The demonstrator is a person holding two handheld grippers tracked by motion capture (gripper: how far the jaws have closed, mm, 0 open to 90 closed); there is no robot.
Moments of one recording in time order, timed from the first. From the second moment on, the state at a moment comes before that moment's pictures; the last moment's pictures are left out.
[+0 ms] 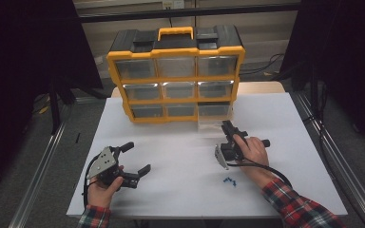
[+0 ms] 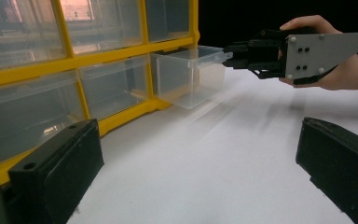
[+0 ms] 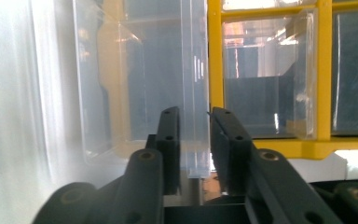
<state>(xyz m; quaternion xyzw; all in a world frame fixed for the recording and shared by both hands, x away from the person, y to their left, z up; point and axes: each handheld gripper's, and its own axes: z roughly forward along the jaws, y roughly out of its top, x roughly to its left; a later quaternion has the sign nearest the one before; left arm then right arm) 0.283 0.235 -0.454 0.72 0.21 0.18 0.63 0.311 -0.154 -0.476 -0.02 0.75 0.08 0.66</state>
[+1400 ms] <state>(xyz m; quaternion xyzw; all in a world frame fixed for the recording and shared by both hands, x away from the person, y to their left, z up) 0.283 0.235 -0.454 0.73 0.22 0.20 0.61 0.293 -0.178 -0.462 0.17 0.74 0.27 0.59</state>
